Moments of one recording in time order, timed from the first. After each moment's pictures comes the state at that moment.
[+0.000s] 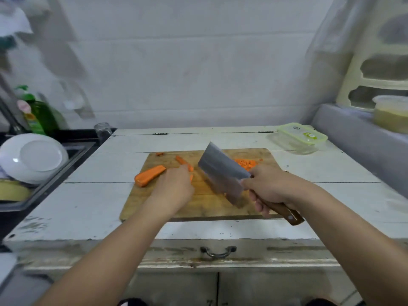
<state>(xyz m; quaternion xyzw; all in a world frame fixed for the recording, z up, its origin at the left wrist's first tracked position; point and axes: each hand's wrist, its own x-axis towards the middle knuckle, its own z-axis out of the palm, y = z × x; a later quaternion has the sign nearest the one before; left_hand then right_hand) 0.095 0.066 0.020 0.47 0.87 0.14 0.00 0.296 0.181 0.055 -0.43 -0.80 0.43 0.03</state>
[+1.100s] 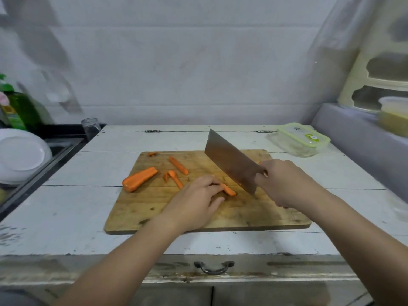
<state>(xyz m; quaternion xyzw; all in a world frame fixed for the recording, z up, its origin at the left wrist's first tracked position) 0.107 0.099 -0.026 0.69 0.70 0.21 -0.02 0.301 0.195 0.074 -0.46 -0.87 0.16 0.07</state>
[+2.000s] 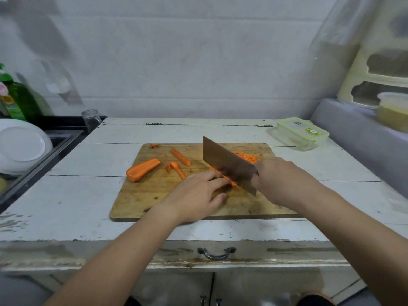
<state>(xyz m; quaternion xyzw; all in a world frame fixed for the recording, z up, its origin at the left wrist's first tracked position) 0.100 0.089 -0.027 0.72 0.67 0.16 0.00 0.293 0.172 0.070 -0.45 -0.89 0.04 0.00</state>
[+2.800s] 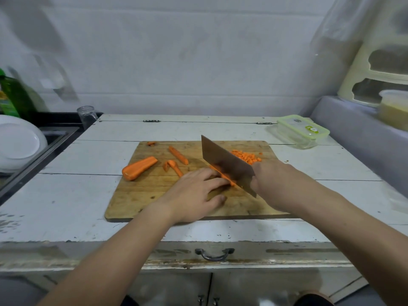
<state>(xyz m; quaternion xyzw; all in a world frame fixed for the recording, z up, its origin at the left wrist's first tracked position) 0.096 0.090 -0.028 0.72 0.68 0.15 0.01 0.294 0.168 0.069 -0.38 -0.92 -0.01 -0.05</state>
